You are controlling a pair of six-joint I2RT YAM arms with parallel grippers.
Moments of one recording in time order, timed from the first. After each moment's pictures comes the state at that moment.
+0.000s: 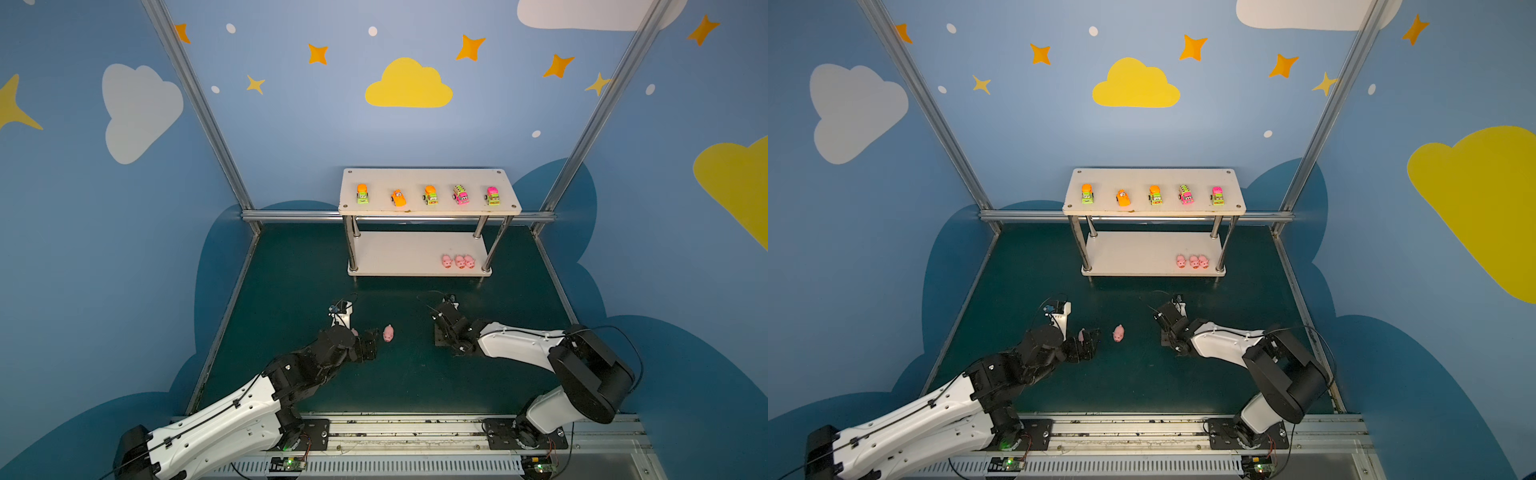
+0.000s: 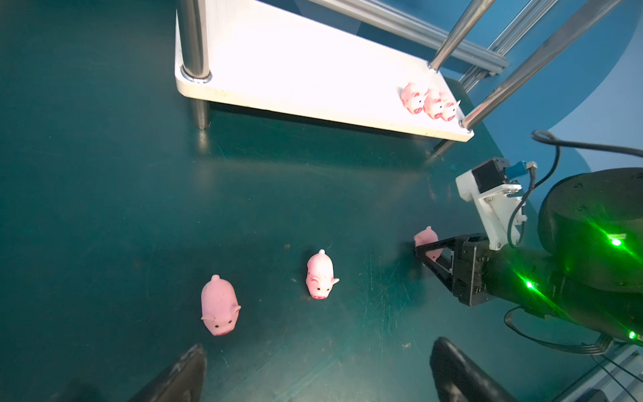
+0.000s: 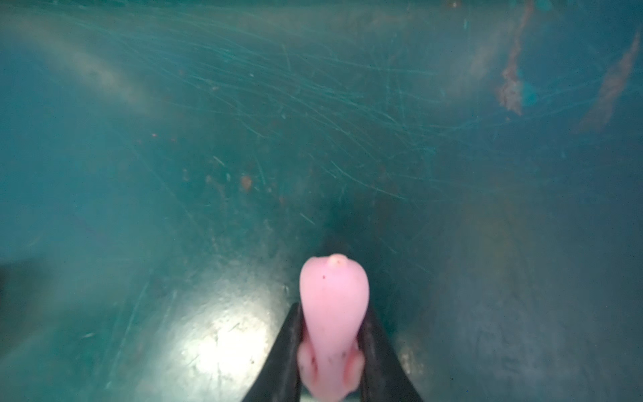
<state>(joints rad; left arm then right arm) -0.91 0.75 0.55 -0.42 -0.35 -0.71 0.80 1.54 0.73 -0.27 0.33 0.63</state>
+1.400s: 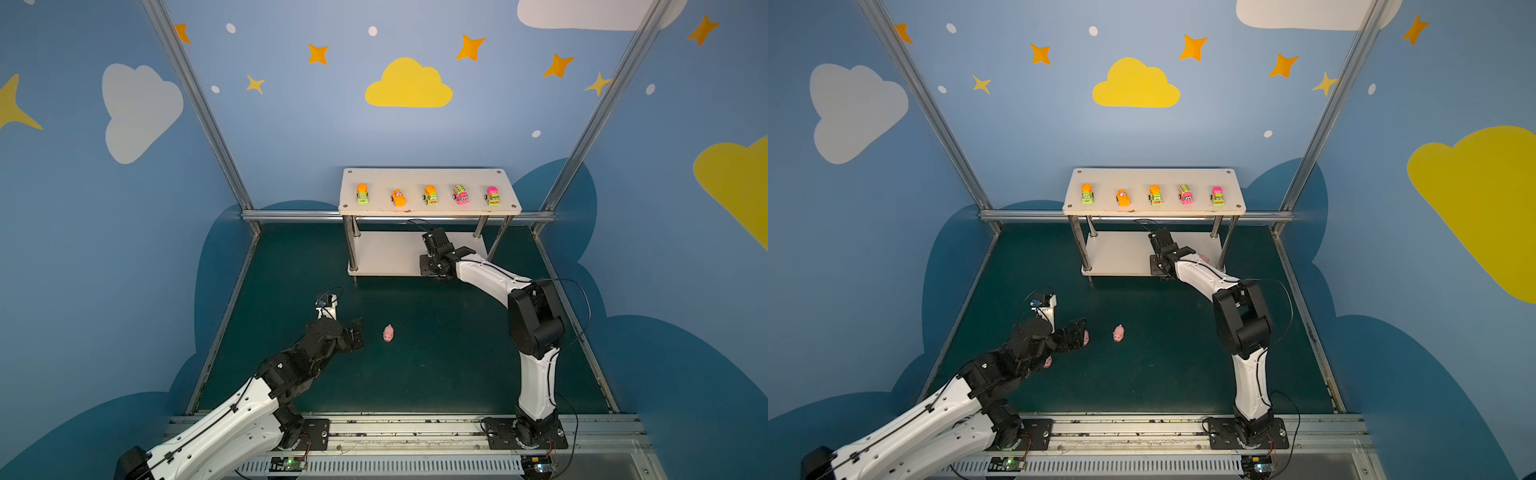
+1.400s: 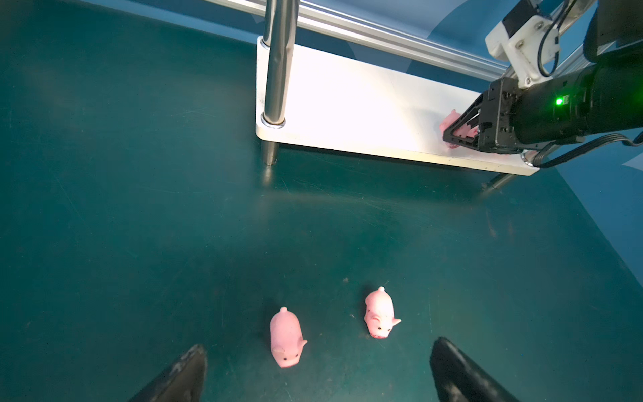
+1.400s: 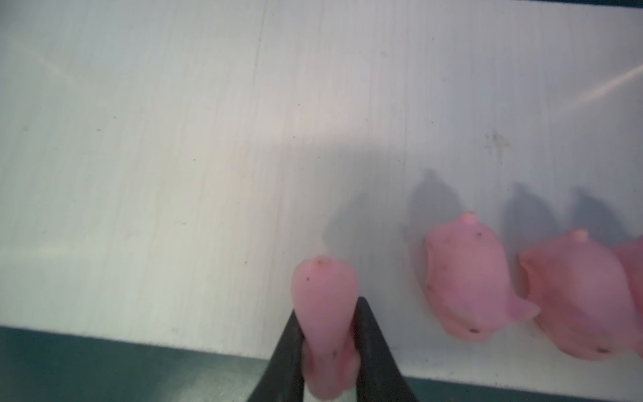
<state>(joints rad) -0.72 0.75 0.53 -0.38 -0.36 -0.59 0.53 2.06 1.61 -0.49 0.23 0.30</state>
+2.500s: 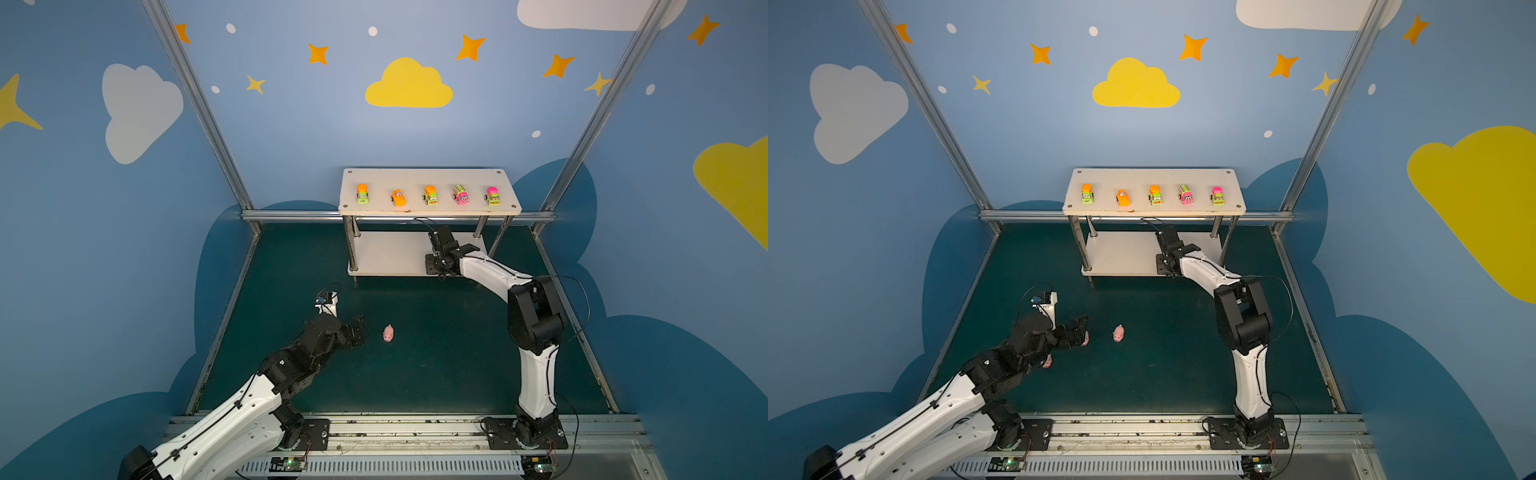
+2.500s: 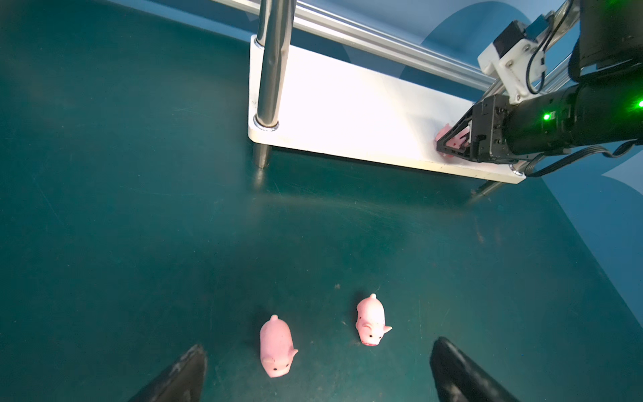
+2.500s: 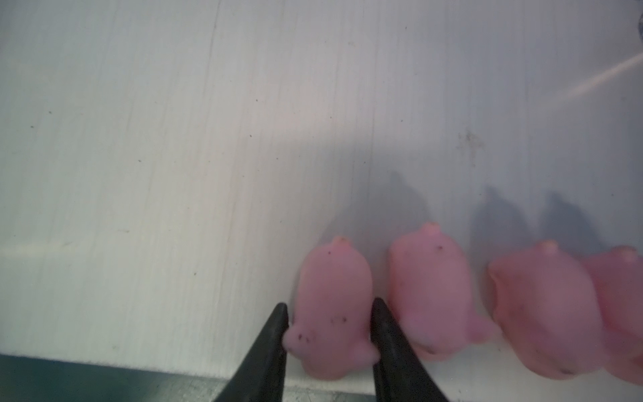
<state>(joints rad) -0.69 0.75 0.52 -0.35 -0.30 -0.60 0.50 2.06 1.62 -0.52 0.21 0.28</state>
